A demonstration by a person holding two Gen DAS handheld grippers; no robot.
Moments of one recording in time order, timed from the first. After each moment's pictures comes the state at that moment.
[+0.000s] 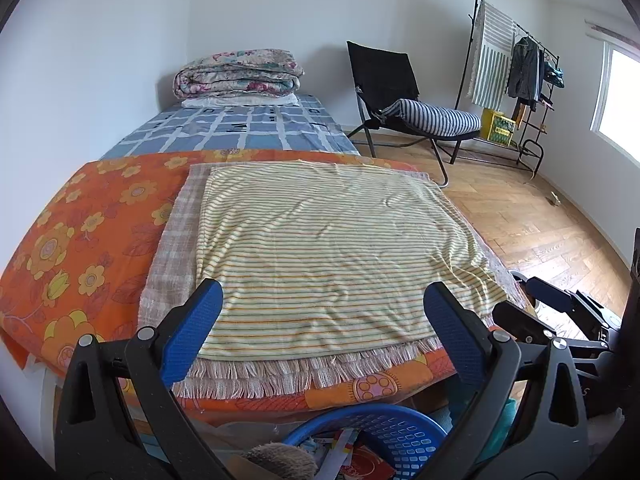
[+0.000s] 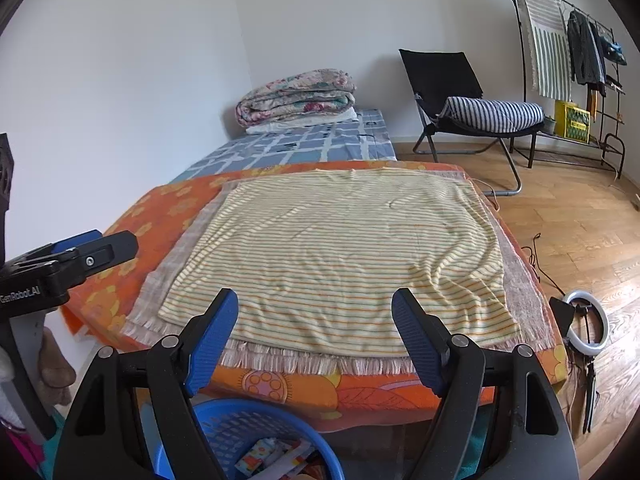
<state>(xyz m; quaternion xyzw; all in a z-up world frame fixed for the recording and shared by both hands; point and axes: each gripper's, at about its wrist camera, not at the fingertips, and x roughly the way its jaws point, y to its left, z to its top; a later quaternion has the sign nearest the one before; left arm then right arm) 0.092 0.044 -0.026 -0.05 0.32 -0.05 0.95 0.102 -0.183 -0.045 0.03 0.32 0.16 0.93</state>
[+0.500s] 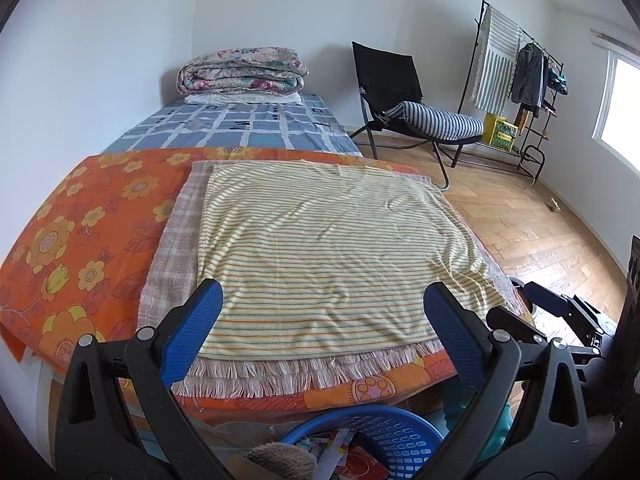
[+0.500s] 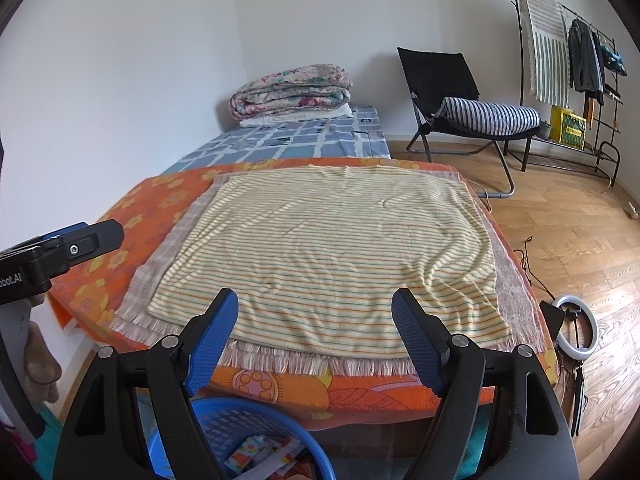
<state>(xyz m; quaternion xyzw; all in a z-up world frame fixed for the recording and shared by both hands) 0.094 0.051 -0.022 -0.06 0.32 -0.04 0.94 0.107 -0.177 -0.045 0.01 0.32 0.15 0.93</state>
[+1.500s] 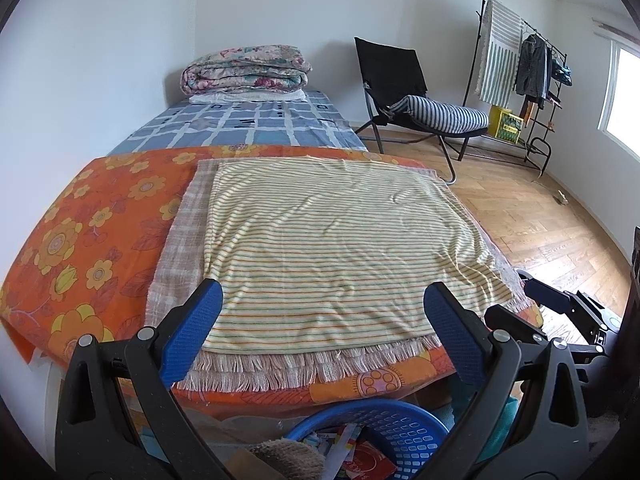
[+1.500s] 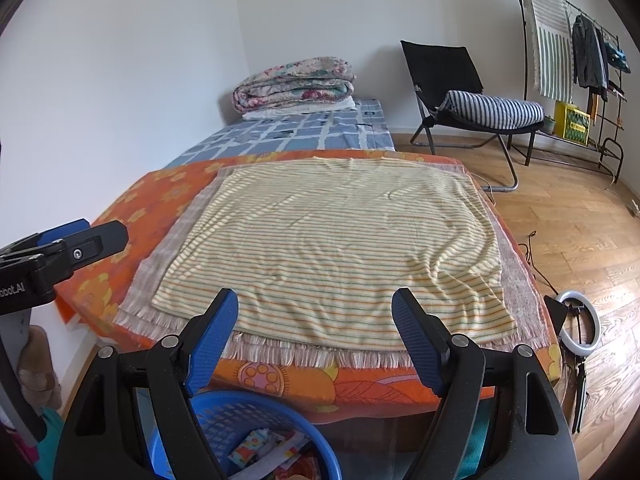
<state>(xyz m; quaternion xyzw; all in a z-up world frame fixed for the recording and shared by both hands) 0.088 0.052 -0.026 -0.05 0.33 -0.03 0.94 0.106 -0.174 -0.047 0.01 0.34 0.16 0.93</state>
